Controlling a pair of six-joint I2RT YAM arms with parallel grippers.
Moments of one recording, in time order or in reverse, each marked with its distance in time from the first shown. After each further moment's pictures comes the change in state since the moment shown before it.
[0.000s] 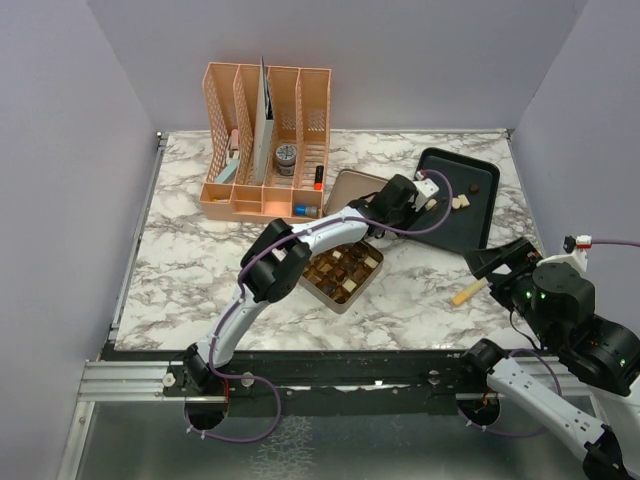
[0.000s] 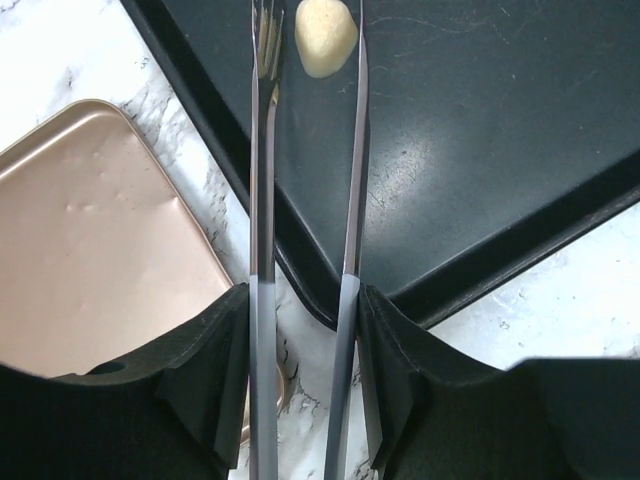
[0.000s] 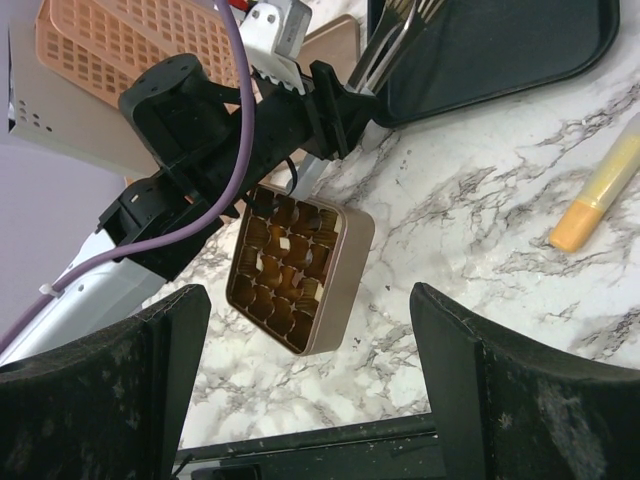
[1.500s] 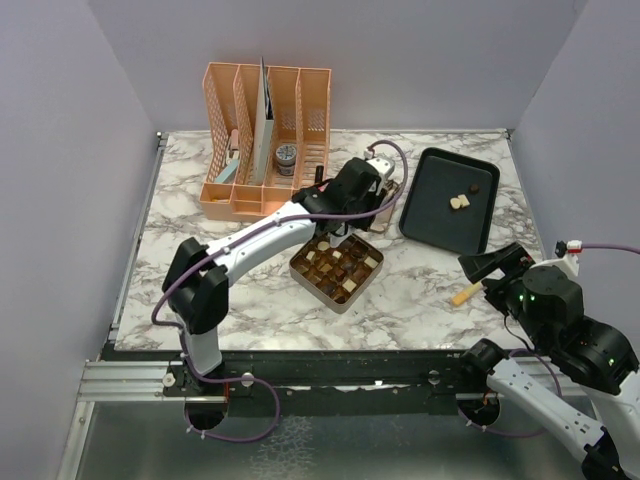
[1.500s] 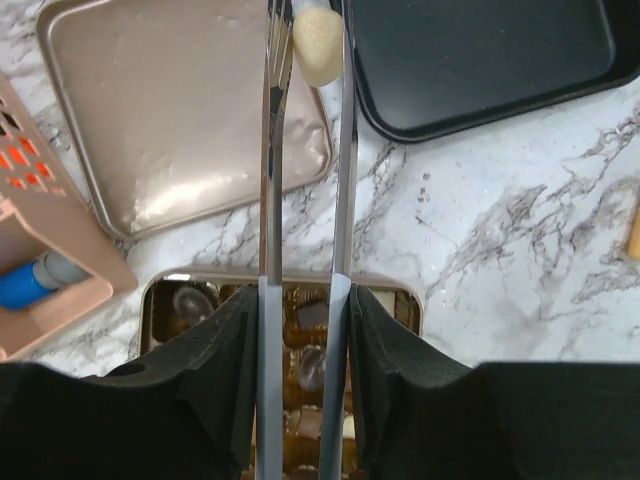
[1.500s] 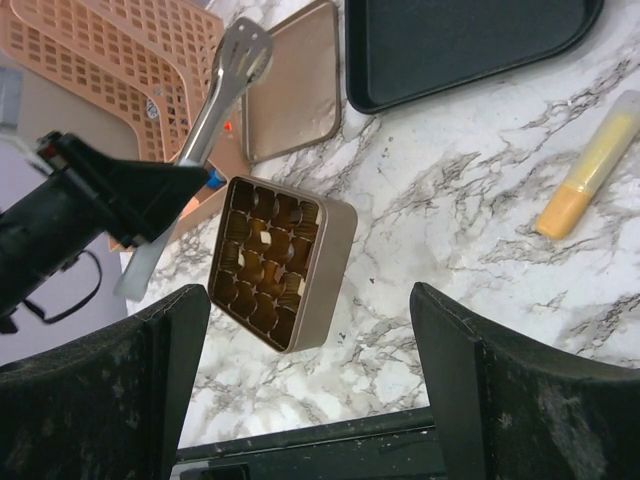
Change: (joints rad) left arm 0.033 -0.520 -0.302 -0.279 -0.071 -0.270; right arm 0.000 -0.033 -0.070 0.001 -0.002 0.030
